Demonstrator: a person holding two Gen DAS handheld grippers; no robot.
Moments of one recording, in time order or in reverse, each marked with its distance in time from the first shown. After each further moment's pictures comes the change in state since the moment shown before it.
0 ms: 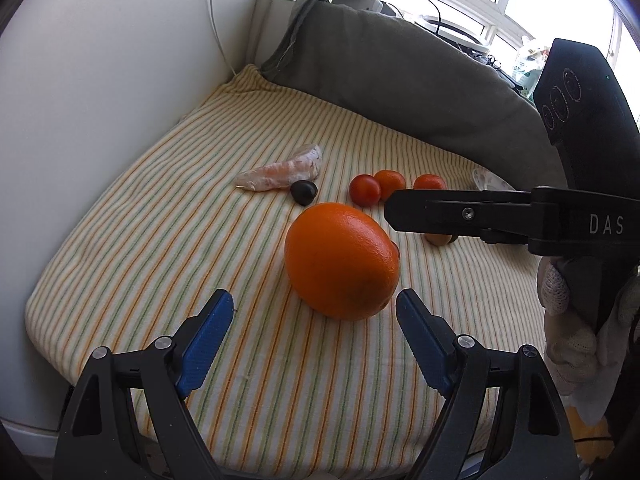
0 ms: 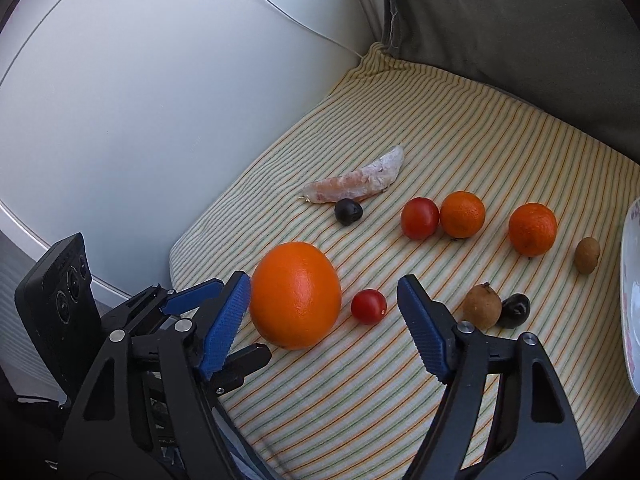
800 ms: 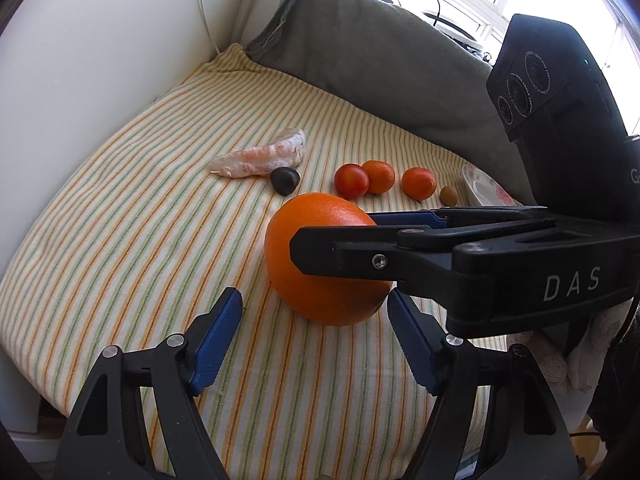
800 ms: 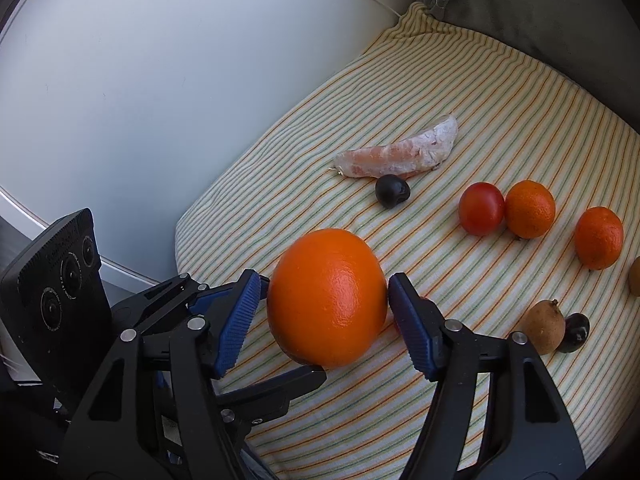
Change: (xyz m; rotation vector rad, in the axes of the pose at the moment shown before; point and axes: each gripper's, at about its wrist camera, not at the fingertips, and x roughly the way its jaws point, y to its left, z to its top) left arm 0.015 0.004 0.005 -0.029 0.052 -0.091; right arm 0.055 0.013 0.011 -0.049 0.121 0.057
